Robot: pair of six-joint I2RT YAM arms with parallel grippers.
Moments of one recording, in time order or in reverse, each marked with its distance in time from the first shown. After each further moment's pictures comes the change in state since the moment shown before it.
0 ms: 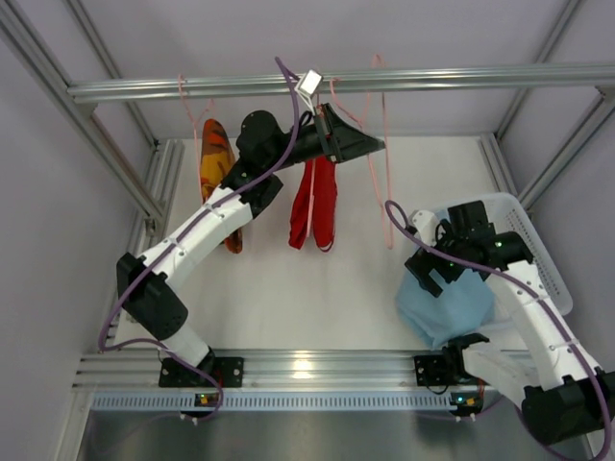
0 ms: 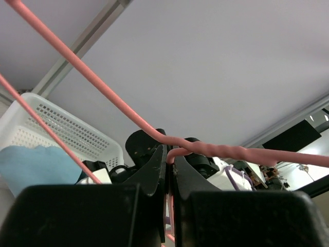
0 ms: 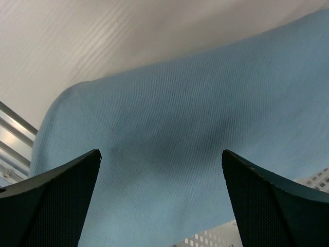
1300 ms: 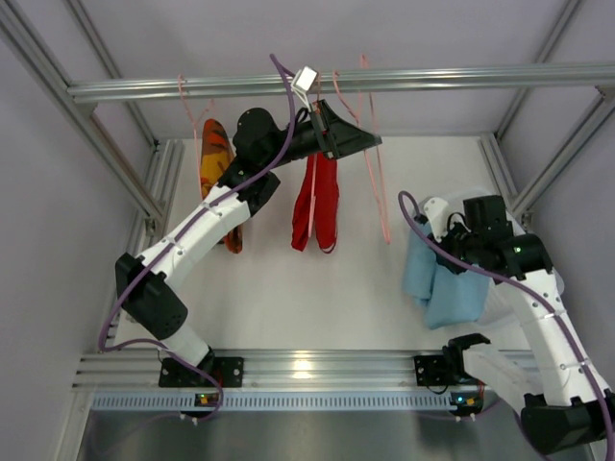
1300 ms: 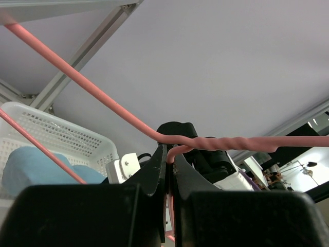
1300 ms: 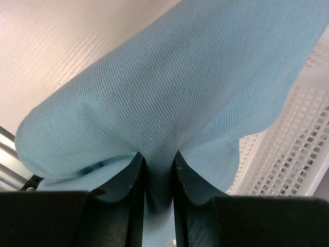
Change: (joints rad) left arm 0.023 0.000 0.011 -0.003 -0.003 0.002; right arm -0.026 -0.046 0.101 -0.013 0.049 -0.010
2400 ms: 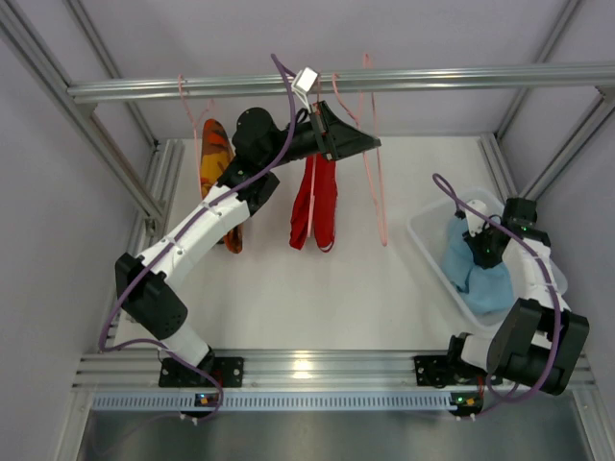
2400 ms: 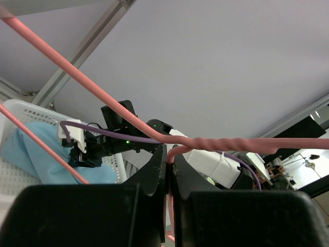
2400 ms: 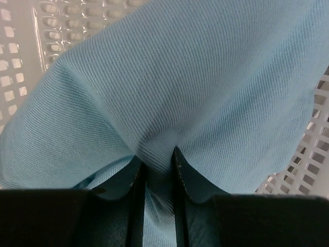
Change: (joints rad) left arm 0.008 0.000 -0.001 -0.002 0.030 0.015; right arm -0.560 0.330 -0.225 0.391 -0.065 -0.266
